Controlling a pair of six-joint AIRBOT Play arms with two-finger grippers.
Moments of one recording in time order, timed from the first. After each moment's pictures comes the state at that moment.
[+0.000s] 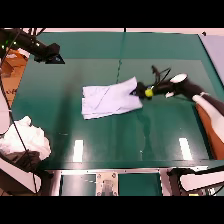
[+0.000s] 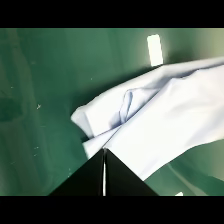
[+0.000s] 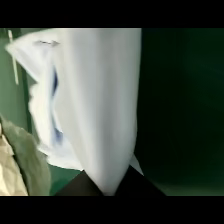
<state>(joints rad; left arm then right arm) 0.05 -1.80 2.11 1.02 -1.56 -1.44 0.03 -1.57 1.21 -0.56 1.04 1.25</state>
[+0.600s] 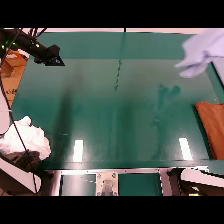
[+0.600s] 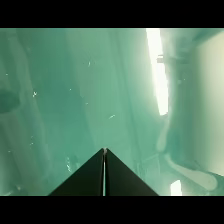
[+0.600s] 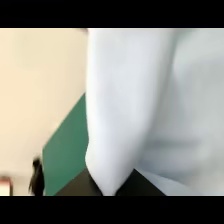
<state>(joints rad) 0.05 -1.80 2.11 1.02 -1.61 -1.44 -0.69 -1.35 1.68 -0.62 1.16 1.70</state>
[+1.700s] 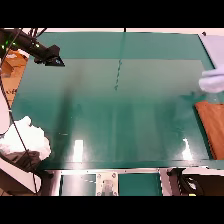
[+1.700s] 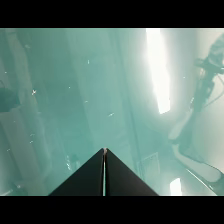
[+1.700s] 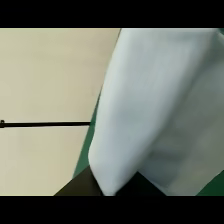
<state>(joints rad) 0.05 -1.80 2.11 1.01 -1.61 -1.44 -1.10 -1.52 1.79 -0.56 1.31 1.78</state>
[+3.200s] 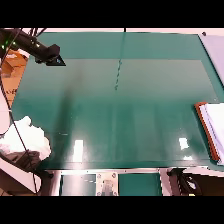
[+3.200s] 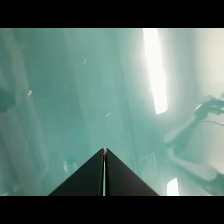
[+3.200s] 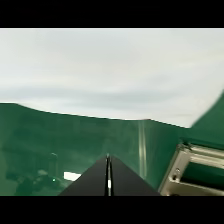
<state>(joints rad) 0.05 -1.80 2.11 0.98 -1.59 -1.44 -1.18 -1.44 1.54 -1.40 1.77 1.88</state>
